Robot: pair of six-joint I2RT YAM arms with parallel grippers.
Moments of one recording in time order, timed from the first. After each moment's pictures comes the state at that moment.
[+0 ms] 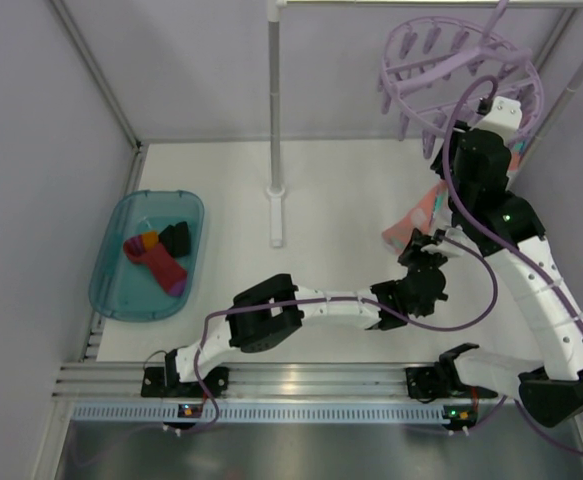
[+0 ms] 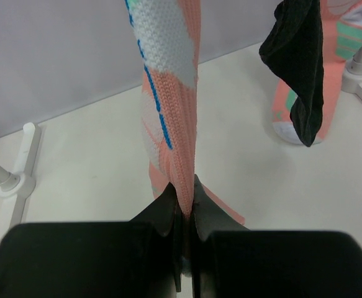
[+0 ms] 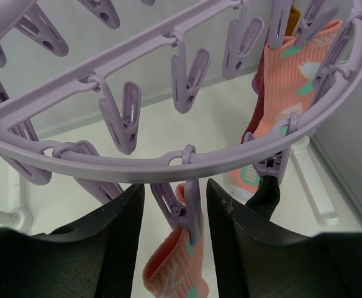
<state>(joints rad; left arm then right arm) -1.35 2.32 1.79 0.64 -1.12 0.30 0.39 1.14 1.41 -0.49 0.64 0.27</state>
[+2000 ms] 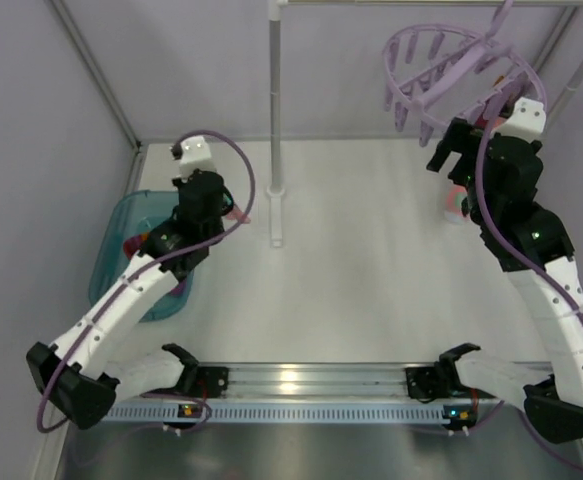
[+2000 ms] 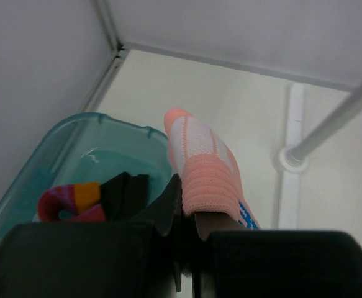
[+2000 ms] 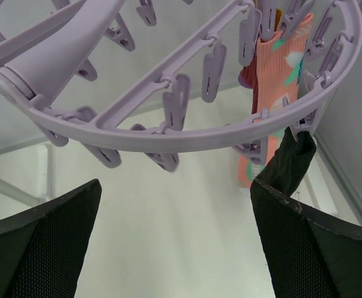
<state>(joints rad) -0.62 1.13 1.14 -0.30 -0.83 -0.21 0.38 1.06 1.48 -0.60 0.57 0.27</state>
